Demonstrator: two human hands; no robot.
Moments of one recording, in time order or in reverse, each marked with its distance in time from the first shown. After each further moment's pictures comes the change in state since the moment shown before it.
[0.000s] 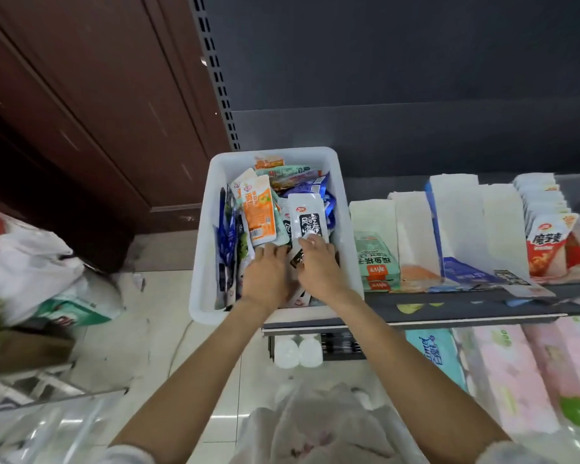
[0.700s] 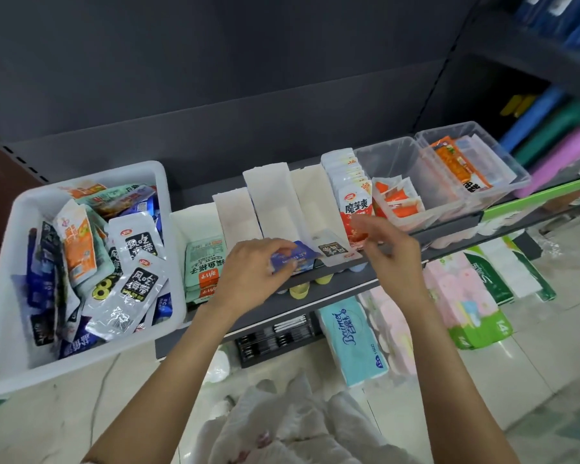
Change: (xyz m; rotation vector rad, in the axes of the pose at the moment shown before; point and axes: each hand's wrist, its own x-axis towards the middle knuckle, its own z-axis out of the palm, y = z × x) left_hand 0.000 0.242 -0.005 -0.396 0.101 0.517; right_hand -0.168 0.259 -0.187 0.494 0.685 0.033
